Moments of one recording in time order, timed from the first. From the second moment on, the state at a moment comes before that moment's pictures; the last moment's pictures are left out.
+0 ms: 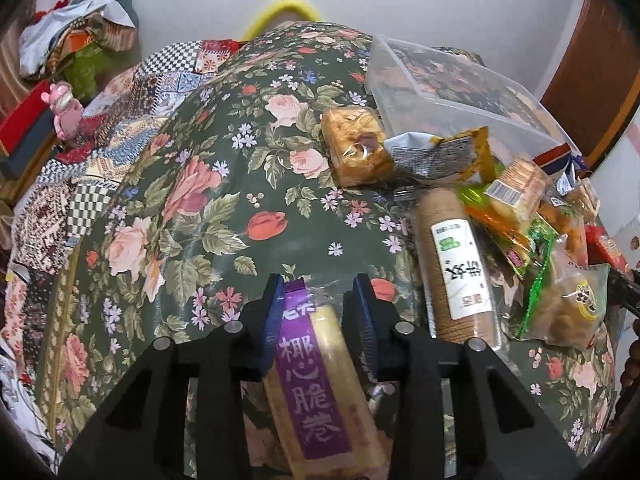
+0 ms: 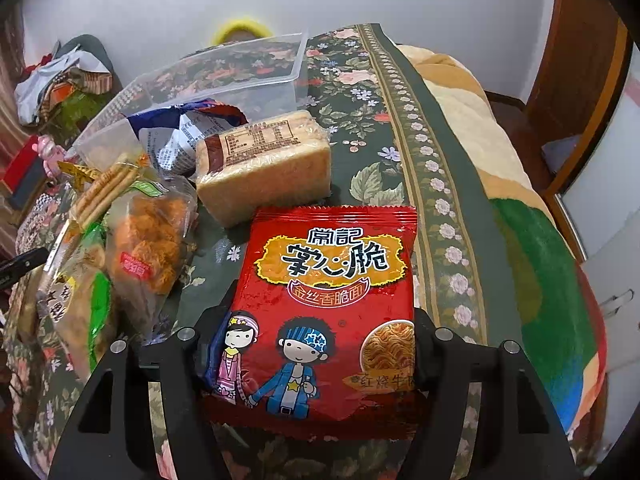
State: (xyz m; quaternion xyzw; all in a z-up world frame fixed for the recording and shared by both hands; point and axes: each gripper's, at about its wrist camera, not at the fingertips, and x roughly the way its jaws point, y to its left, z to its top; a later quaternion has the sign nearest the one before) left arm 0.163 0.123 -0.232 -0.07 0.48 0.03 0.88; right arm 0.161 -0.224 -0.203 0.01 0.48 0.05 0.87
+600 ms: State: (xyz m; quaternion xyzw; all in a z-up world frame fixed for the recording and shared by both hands) left arm 0.119 0.126 -0.253 -0.11 0.52 0.02 0.85; right arm 0.132 -0.235 -0.158 0.03 0.43 0.05 0.90
